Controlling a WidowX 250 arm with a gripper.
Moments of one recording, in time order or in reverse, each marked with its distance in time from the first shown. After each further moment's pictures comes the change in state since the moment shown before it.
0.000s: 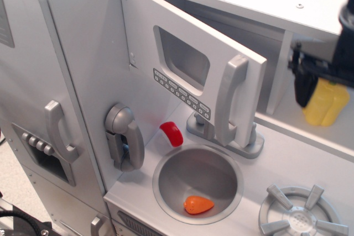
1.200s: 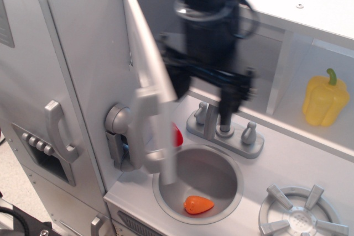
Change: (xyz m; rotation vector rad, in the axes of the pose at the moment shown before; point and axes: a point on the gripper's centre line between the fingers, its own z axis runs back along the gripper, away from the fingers) arm -0.063 0.117 0.020 -0.006 0.075 -0.084
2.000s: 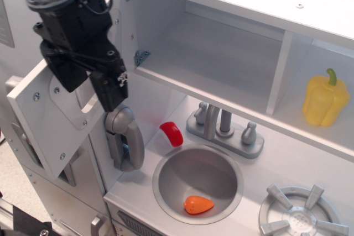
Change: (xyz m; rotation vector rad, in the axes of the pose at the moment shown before) arm -0.053 0.077 0.019 -0.010 -0.030 0.014
